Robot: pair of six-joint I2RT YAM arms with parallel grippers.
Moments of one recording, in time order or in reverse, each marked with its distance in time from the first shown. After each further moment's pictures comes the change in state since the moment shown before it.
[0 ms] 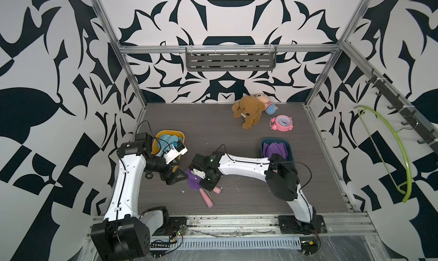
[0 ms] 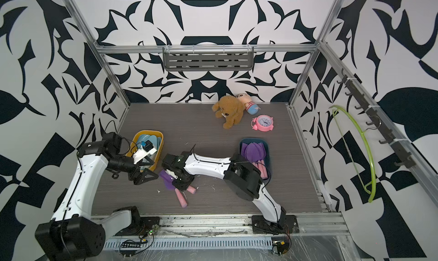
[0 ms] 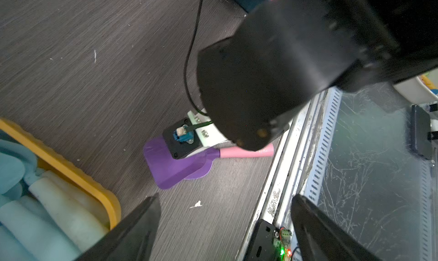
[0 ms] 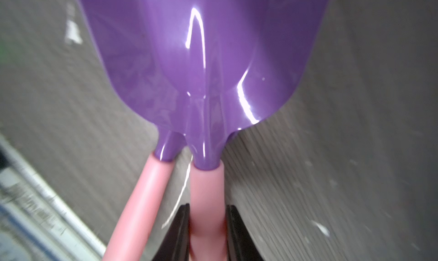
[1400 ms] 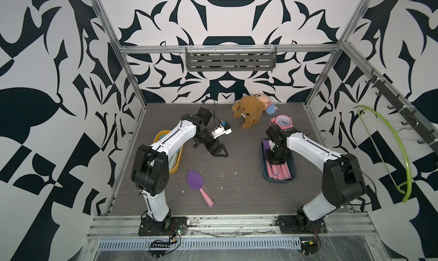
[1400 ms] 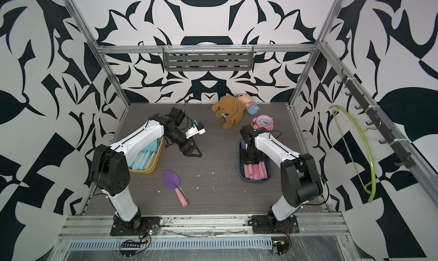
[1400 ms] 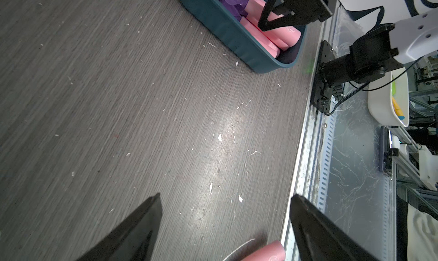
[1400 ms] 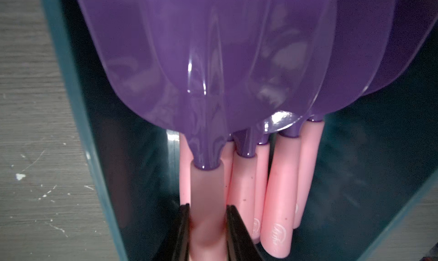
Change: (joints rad) left arm -0.611 0.649 0.446 0.405 -0.049 -0.586; right arm -0.822 -0.492 -0.562 -0.108 0.094 0.207
